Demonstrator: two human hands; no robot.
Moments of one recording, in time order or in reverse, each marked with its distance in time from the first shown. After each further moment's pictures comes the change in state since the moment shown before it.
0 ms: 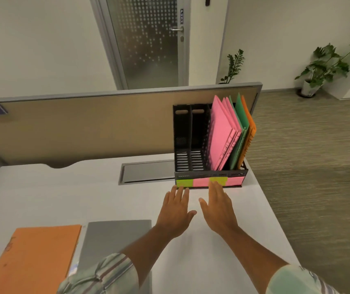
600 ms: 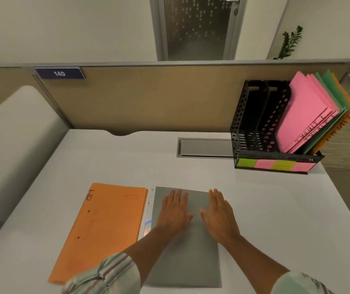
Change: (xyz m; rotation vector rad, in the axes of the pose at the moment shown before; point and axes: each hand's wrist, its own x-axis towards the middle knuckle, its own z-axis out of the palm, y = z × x) left_hand -0.159 -0.205 0.019 -0.014 -0.102 -0.177; right_hand -0.101 -0.178 0.136 -0.062 -0.204 -0.183
